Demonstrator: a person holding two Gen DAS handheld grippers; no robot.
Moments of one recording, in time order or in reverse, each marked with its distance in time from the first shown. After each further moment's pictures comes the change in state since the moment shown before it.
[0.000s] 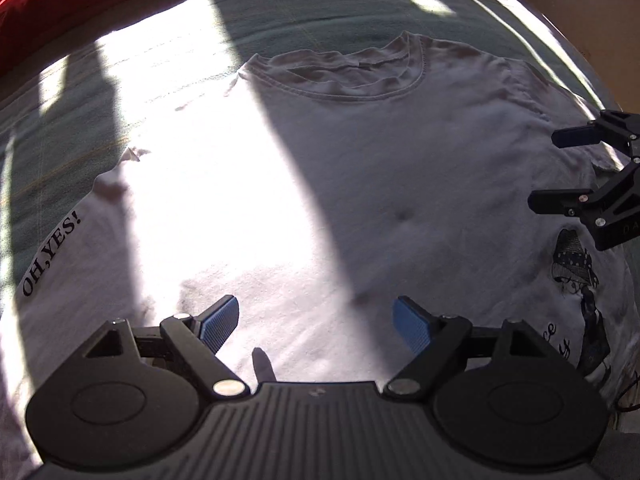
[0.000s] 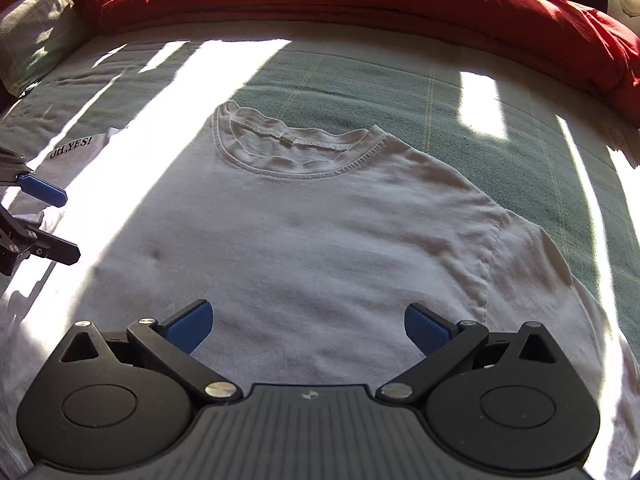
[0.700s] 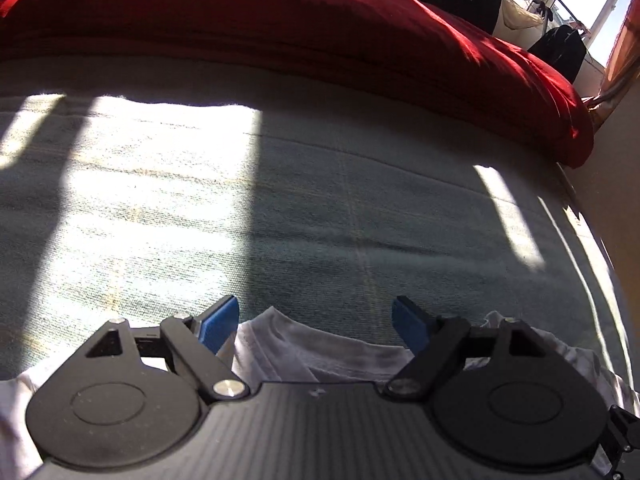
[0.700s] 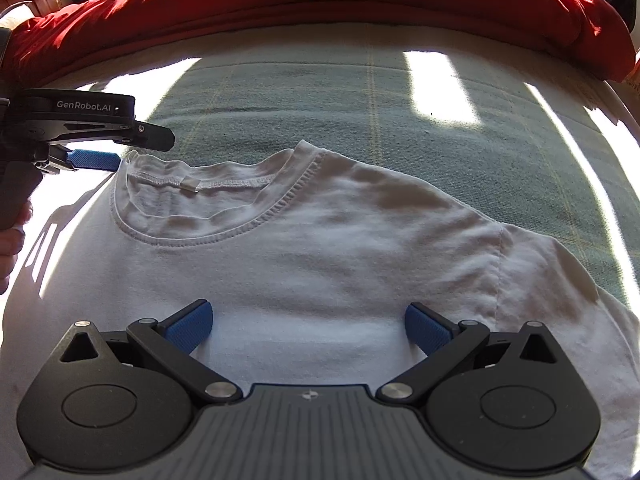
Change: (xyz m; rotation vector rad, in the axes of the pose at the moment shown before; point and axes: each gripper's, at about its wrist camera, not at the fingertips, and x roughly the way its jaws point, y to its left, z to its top) left arm 0.068 0.059 0.163 -0.399 -0.396 -0.052; right arm 0.065 -0.043 0.043 0.214 -0.065 -0.095
